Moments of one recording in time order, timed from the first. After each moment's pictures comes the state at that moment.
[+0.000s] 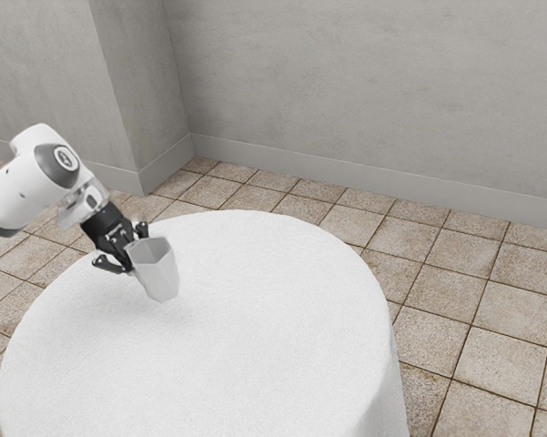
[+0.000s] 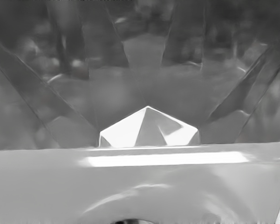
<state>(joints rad) 0.06 0.19 0.30 -2.07 -0.66 1.98 2.40</state>
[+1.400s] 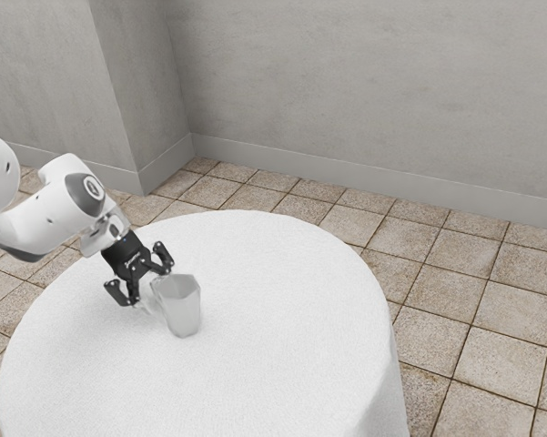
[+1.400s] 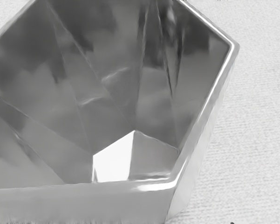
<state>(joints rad) 0.05 0.29 0.25 -2.10 -0.70 2.07 2.43</state>
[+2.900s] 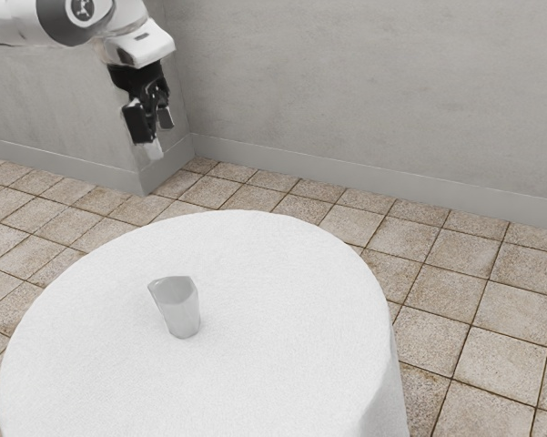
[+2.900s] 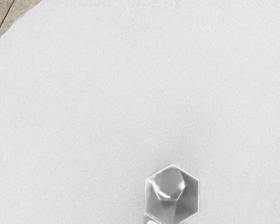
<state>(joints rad) -0.02 -0.02 0.02 -1.60 -0.05 1.69 1.12</state>
